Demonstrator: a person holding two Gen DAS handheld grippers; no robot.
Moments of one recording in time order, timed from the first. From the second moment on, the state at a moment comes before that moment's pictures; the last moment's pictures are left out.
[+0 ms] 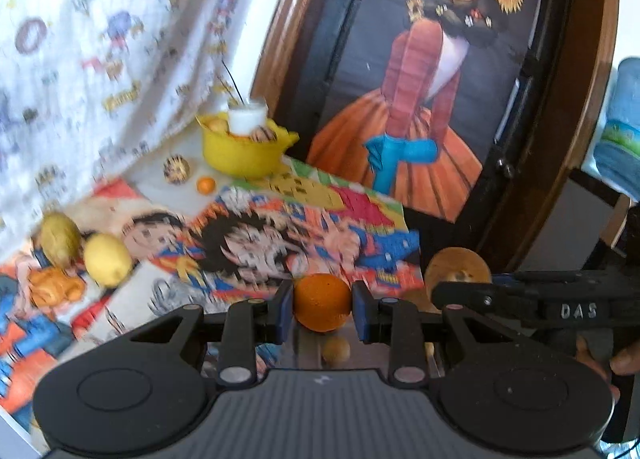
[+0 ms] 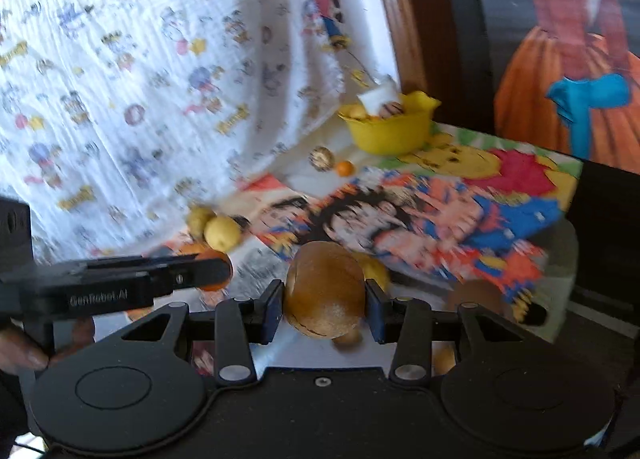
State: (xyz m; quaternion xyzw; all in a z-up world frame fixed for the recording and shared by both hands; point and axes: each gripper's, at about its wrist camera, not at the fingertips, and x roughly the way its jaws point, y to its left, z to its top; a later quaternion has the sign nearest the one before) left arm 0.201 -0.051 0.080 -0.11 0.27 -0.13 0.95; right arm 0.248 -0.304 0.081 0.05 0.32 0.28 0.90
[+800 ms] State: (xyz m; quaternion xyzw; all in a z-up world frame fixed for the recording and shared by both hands) left arm 0.222 -0.110 0.003 -0.01 0.34 -0.15 0.93; right arm 0.223 -0.307 -0.022 -0.07 0.31 0.20 0.93
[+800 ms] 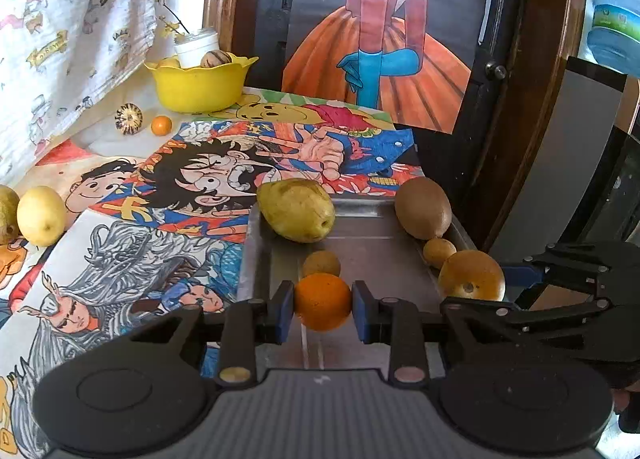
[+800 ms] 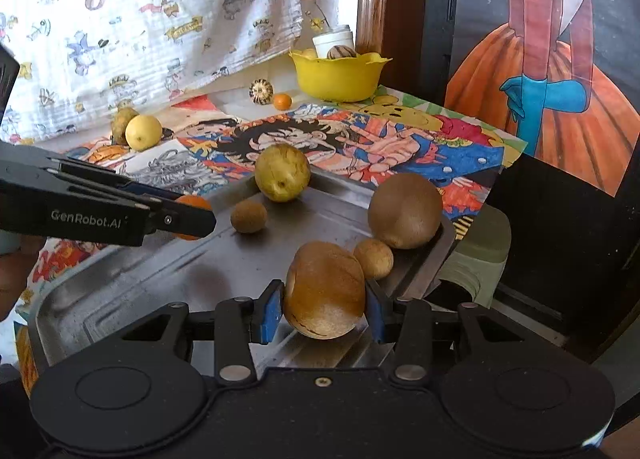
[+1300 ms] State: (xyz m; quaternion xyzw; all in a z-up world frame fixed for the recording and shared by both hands) left arm 0.226 -0.108 -0.005 -0.01 0.35 -0.15 0.92; right arm 0.216 -0.305 -0.025 -0.09 0.29 0.19 0.93
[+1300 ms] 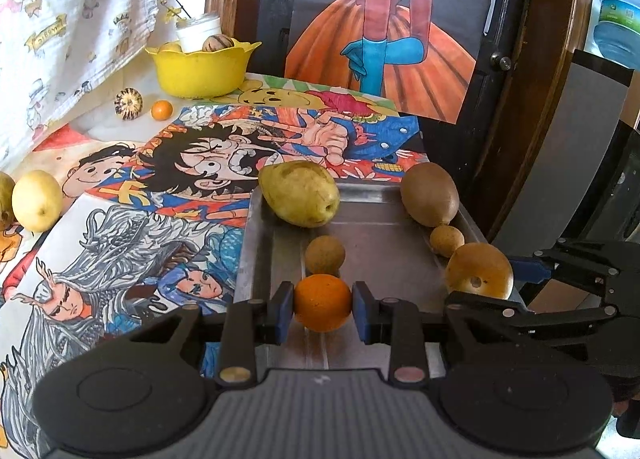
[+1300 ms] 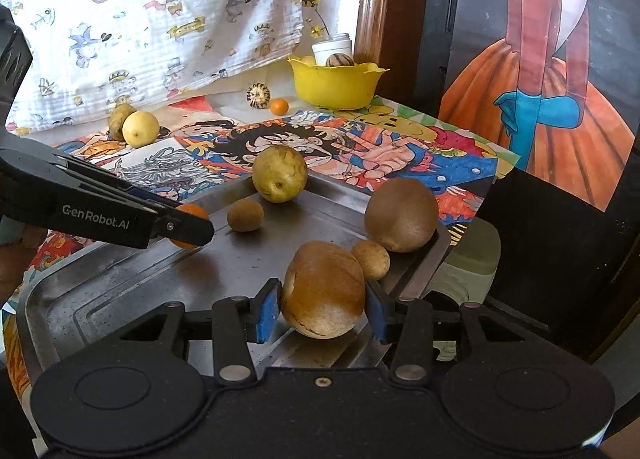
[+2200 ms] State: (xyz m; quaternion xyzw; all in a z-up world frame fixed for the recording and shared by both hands) left arm 0.212 -0.092 0.017 -0.06 0.35 -0.12 0.93; right arm 0.185 -0.318 -0.002 -0.07 0.28 0.18 0.94
